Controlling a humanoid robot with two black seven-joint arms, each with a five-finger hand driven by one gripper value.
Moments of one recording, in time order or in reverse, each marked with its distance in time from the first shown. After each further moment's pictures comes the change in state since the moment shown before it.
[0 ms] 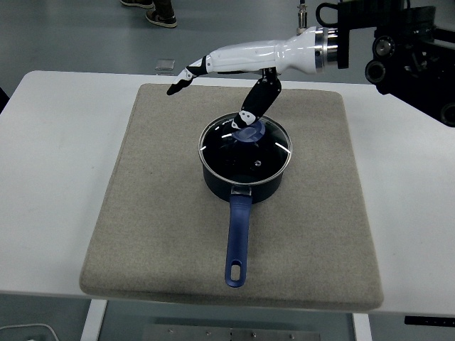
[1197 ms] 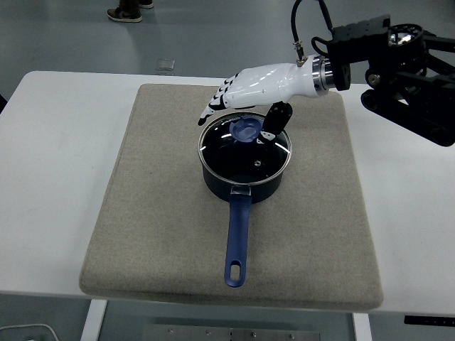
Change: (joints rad) left arm 0.000 0.000 0.000 0.000 0.000 0.000 0.000; right arm 0.011 0.001 -0.138 -0.003 -0.272 -0.156 0.000
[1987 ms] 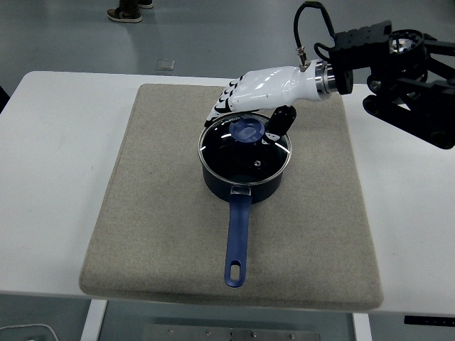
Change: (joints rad) left arm 0.000 0.000 0.000 0.000 0.000 -0.001 0.000; right arm 0.001 -0.002 -0.046 -0.012 -0.020 -0.058 0.000
